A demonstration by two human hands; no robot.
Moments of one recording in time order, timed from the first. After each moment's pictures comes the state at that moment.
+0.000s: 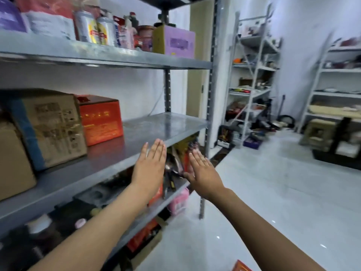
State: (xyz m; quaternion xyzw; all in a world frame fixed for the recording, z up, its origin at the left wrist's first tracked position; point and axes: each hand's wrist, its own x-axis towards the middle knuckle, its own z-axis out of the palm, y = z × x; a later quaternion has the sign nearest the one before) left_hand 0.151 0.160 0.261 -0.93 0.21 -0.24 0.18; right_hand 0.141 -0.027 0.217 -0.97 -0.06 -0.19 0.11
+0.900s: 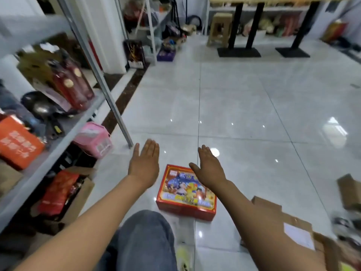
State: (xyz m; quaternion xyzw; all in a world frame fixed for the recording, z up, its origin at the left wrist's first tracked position) left_hand 0.074 -0.094 -0.012 -0.87 0.45 -0.02 0.20; right_hand -0.072 -0.251 -0.060 -0.92 0.33 -0.04 0.22
